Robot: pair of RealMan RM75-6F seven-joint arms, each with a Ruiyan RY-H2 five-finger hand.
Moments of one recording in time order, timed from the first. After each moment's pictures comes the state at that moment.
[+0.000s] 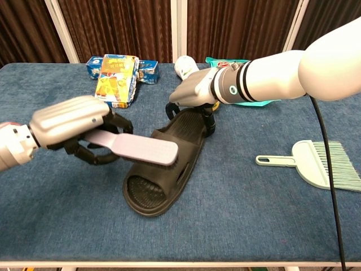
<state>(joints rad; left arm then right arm) -0.67 -1.78 0.10 -0.91 1.77 1.31 -0.38 1.37 -1.69 -0.06 -1.16 -0.79 0.51 -0.58</state>
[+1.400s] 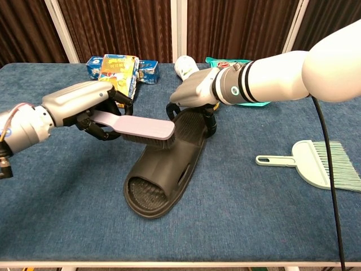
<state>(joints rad) -0.69 -1.78 -0.03 -1.02 1.57 1.11 -0.24 1.38 -1.68 -0.07 -1.18 -0.77 0.53 -0.60</state>
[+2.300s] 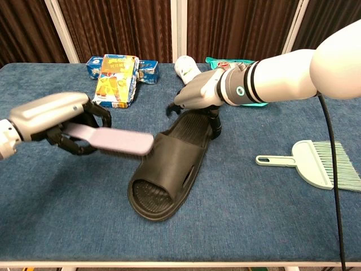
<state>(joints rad) -0.61 -1.67 0.04 -1.16 1.57 1.18 -0.25 1.38 -1.64 -0.09 -1.24 -0.75 0.54 -0.61</state>
